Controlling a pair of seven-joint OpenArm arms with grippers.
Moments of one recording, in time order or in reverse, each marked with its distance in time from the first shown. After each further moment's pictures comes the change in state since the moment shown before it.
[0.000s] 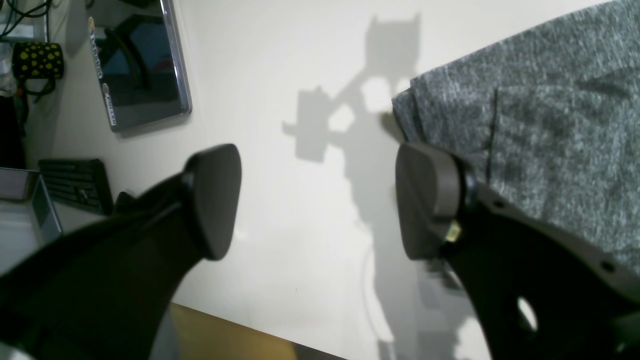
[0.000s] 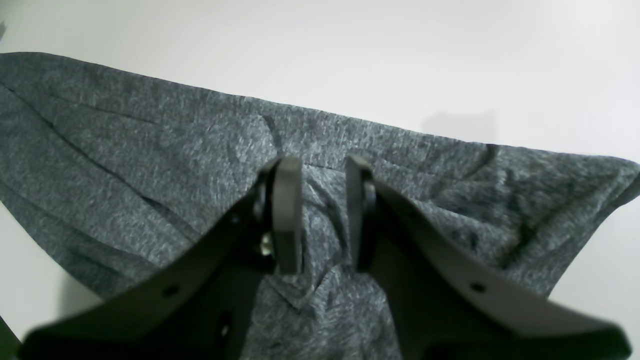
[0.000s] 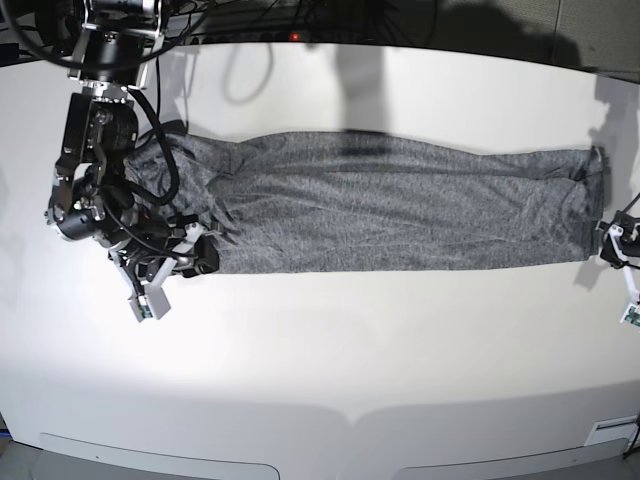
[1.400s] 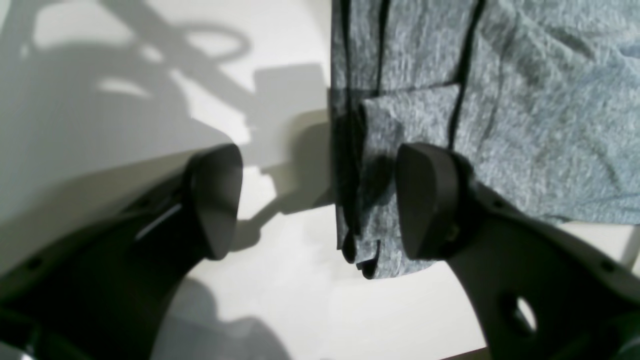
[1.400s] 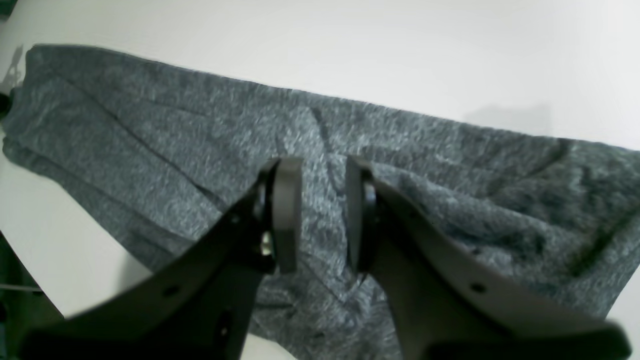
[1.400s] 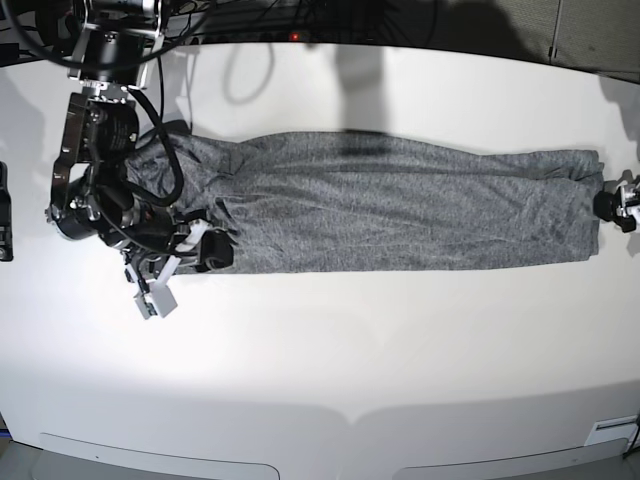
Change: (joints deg) left arm -17.3 -0.8 -0.5 -62.2 -38.6 -26.2 -2.6; right arm 0.0 0.0 0.1 0.0 8.2 0.0 -5.4
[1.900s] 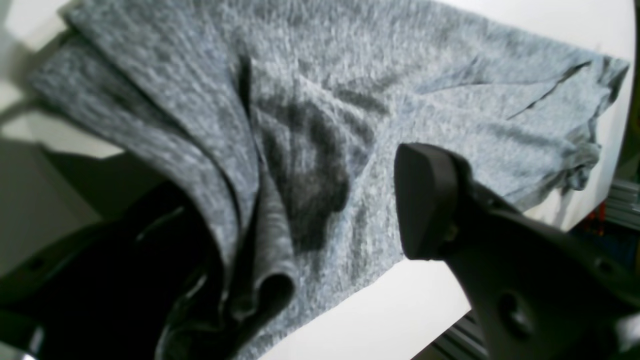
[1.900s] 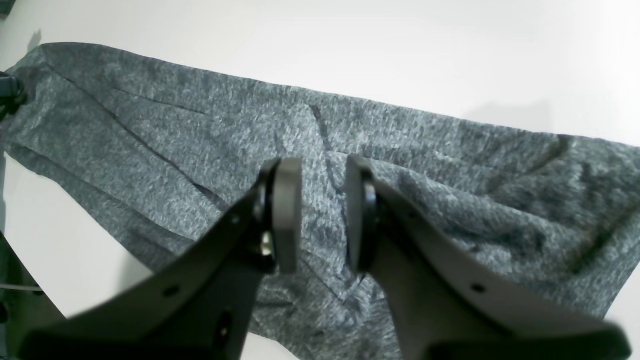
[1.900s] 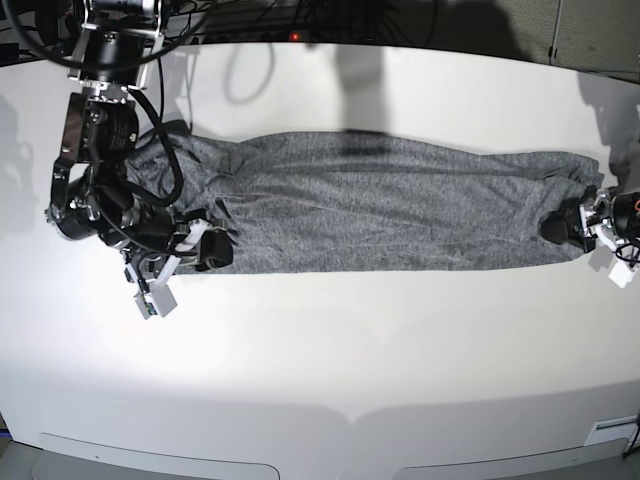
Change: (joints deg) left arm 0.5 7.3 -0.7 0.7 -12.4 -1.5 7.3; right arm 0.0 0.0 0.0 0.0 0.0 0.0 -0.2
